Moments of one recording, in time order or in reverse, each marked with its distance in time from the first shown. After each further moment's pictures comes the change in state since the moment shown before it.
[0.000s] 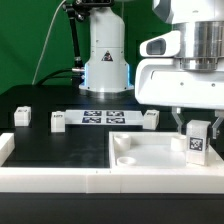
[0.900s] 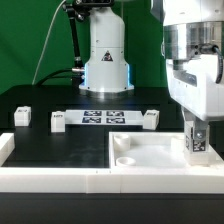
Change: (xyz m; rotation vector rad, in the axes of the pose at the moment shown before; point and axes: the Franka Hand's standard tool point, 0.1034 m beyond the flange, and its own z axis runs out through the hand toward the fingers) arm 0.002 0.004 0.001 0.022 -0.045 0.993
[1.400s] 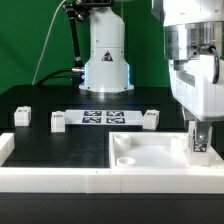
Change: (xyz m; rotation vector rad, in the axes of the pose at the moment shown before) arm -0.001 0.000 0.000 0.000 -0.001 -0.061
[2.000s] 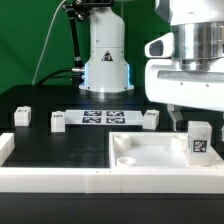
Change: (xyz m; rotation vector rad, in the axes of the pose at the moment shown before) arm -0.012 0.002 0.000 -0.020 0.008 -0.713
